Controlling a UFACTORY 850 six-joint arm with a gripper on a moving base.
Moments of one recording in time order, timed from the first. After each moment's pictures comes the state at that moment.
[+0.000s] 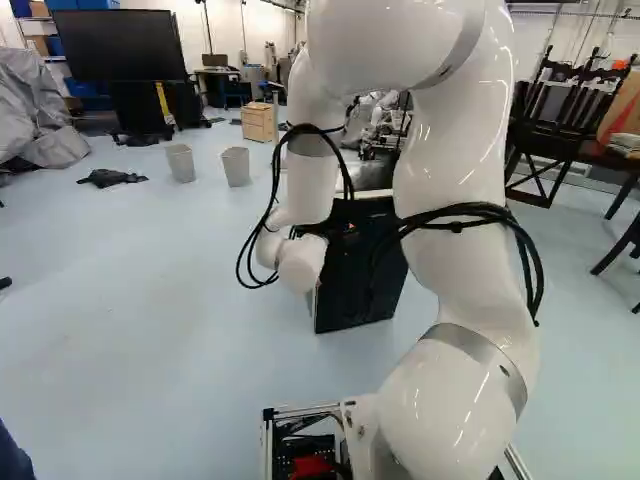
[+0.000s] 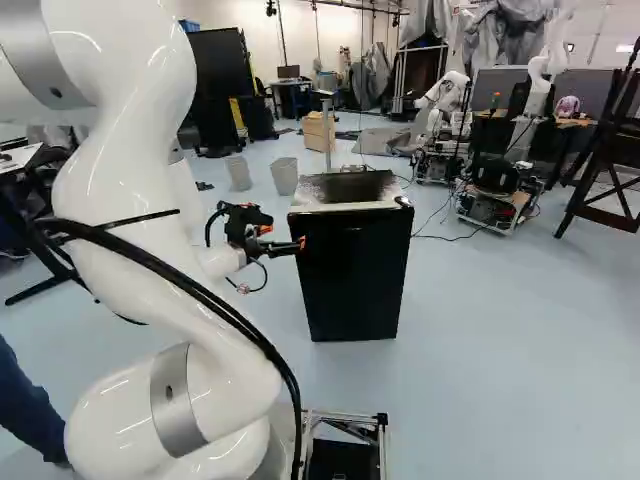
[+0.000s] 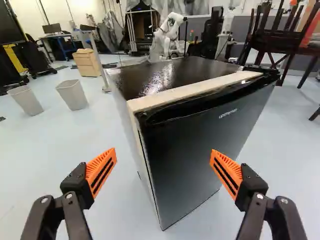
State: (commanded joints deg) arm 31.4 -24.8 -27.4 55.3 72.8 0.0
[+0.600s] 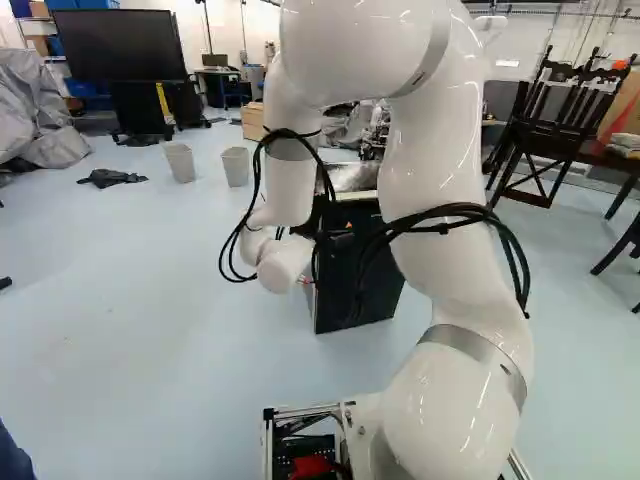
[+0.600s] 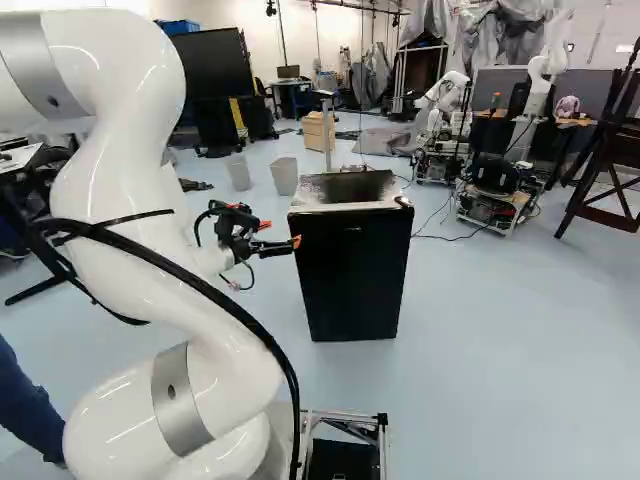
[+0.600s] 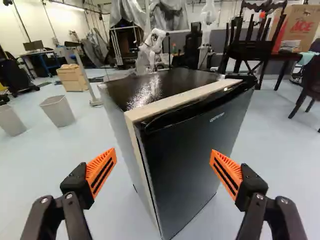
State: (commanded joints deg) arm 36.2 -27.8 -31.8 66.9 77.0 0.0
